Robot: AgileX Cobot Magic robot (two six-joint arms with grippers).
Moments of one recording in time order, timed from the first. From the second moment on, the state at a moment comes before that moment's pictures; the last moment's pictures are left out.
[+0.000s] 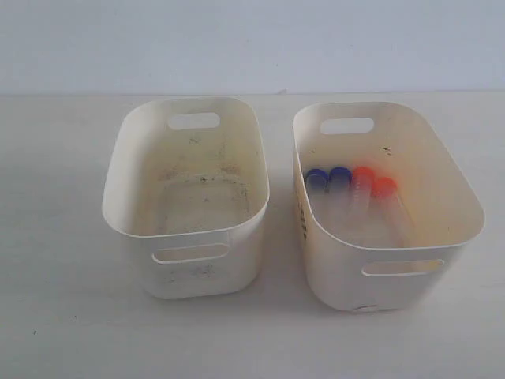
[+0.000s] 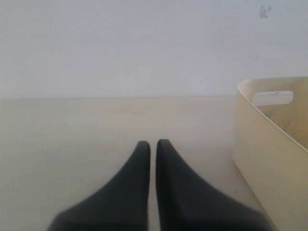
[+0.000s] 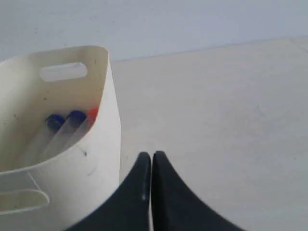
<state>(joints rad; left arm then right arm) 0.00 0.00 0.00 -0.02 0.18 0.02 -0.07 0.00 0.00 -0.02 0.32 0.18</state>
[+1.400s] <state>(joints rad) 0.00 0.00 0.00 -0.02 0.18 0.02 -0.07 1.06 -1.04 0.45 0.89 -0.19</state>
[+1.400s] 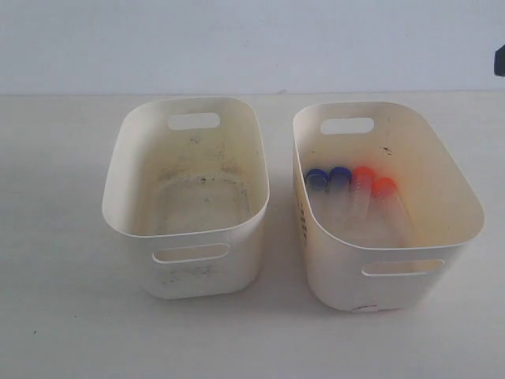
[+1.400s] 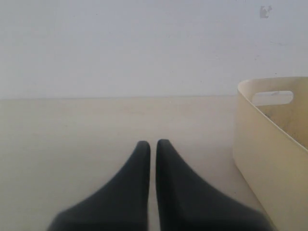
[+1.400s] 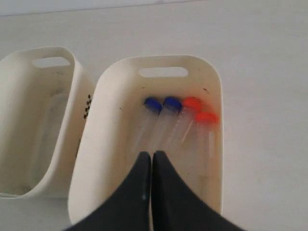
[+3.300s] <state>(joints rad) 0.00 0.00 0.00 -0.02 0.18 0.02 0.30 1.79 -1.29 0.05 0.82 0.39</state>
